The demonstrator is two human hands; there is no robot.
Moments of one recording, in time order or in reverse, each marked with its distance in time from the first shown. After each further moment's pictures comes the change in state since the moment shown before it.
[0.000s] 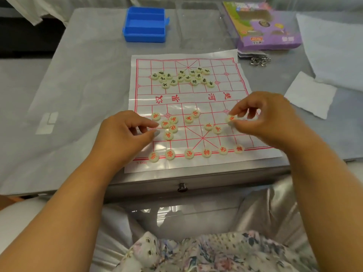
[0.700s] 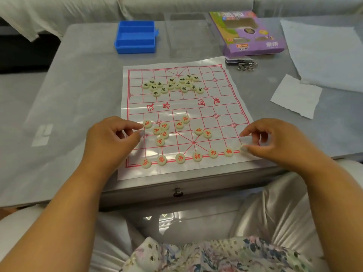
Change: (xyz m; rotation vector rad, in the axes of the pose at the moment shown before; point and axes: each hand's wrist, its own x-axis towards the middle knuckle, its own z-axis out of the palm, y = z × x) left_hand 0.002 0.001 0.001 0.041 0.123 -0.066; right_hand -0.035 0.046 -0.008 -0.122 -0.092 0.038
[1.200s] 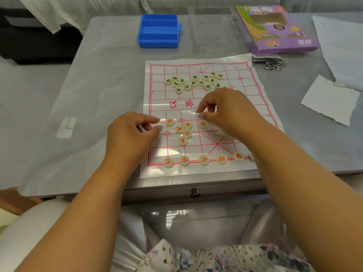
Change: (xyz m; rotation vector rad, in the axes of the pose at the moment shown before) left_hand 0.009 -0.009 0.003 0.000 0.057 -0.089; right_hand 0.094 -0.108 0.040 -0.025 0.028 -0.177
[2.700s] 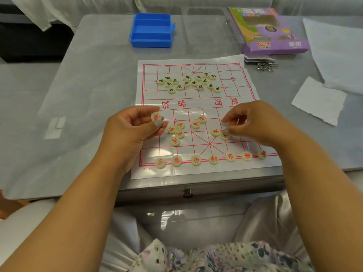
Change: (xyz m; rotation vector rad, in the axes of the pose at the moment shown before) left_hand -0.005 0.026 -0.004 -0.777 -0.222 -0.281; right_hand -0.037 0.050 -0.024 0.096 -0.117 0.215
